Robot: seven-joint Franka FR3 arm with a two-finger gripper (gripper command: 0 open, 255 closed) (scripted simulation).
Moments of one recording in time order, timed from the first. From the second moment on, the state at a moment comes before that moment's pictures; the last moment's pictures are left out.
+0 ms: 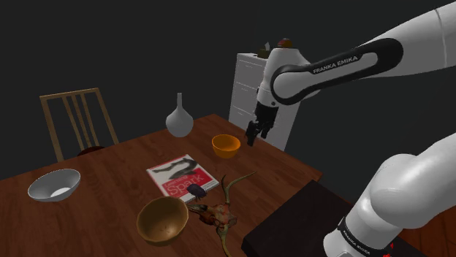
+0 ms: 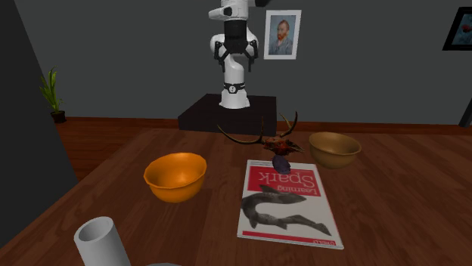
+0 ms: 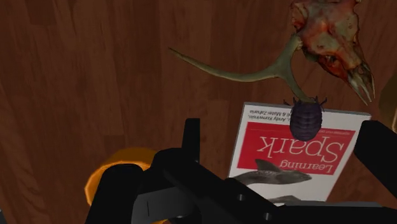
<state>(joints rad) 0.06 -0.41 0.12 -2.56 0.10 2.19 -0.01</state>
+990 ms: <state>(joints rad) 0.13 0.16 0.20 -2.41 0.18 2.61 0.05</state>
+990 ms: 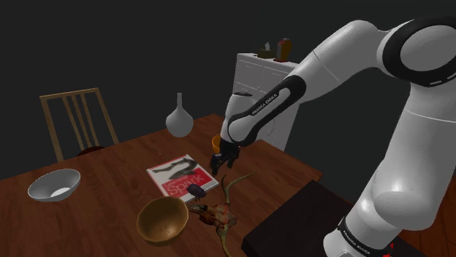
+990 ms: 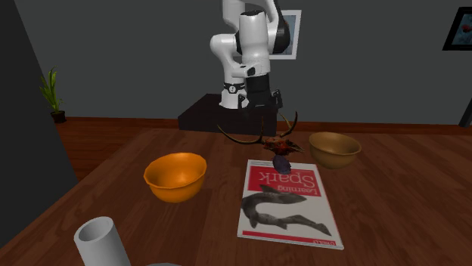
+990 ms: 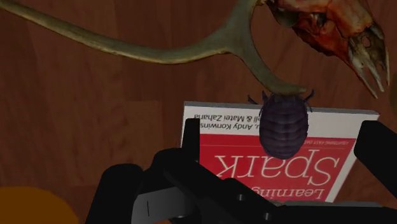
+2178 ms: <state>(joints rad) 0.20 0.57 0.22 -2.18 0.18 2.81 0.08</state>
